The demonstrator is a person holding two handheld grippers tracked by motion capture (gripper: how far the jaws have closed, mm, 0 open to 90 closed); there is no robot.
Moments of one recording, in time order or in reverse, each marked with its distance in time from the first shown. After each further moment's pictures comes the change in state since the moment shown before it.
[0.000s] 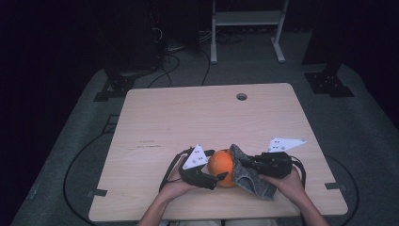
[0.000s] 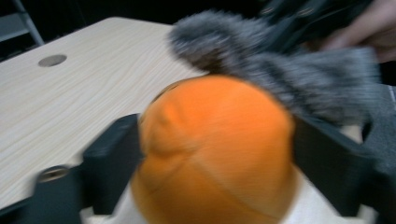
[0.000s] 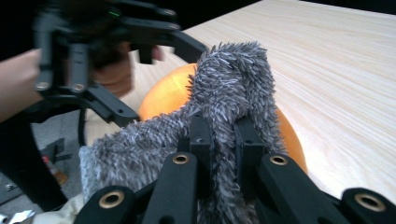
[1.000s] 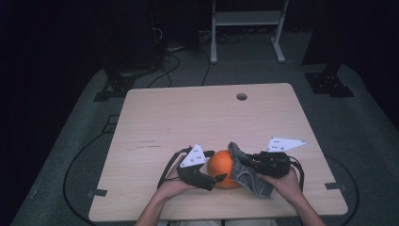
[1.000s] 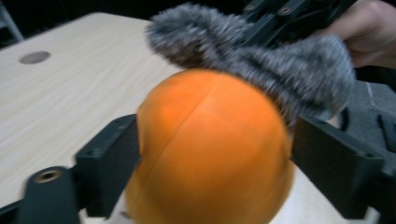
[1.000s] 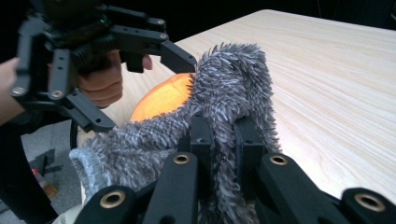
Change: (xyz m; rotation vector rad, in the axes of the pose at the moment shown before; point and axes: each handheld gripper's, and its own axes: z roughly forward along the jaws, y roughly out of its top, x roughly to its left) left arm -0.001 0.005 -0.007 0.005 -0.022 0.037; right arm 0.002 0.002 0.003 -0.043 -0.031 -0.001
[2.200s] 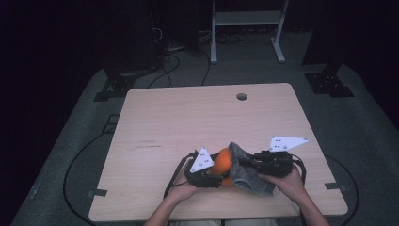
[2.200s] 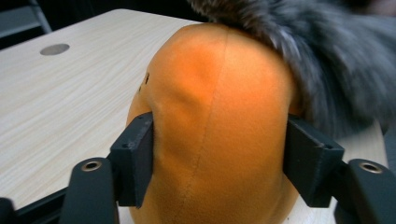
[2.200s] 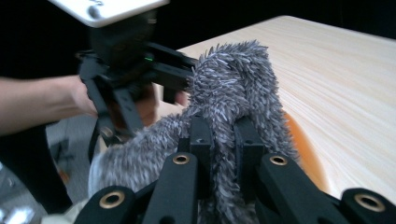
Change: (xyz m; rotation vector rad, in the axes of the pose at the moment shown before) left arm -0.020 -0.006 0.026 -0.006 0.102 -0.001; right arm 0.011 0.014 -0.005 0.013 0.064 -0.063
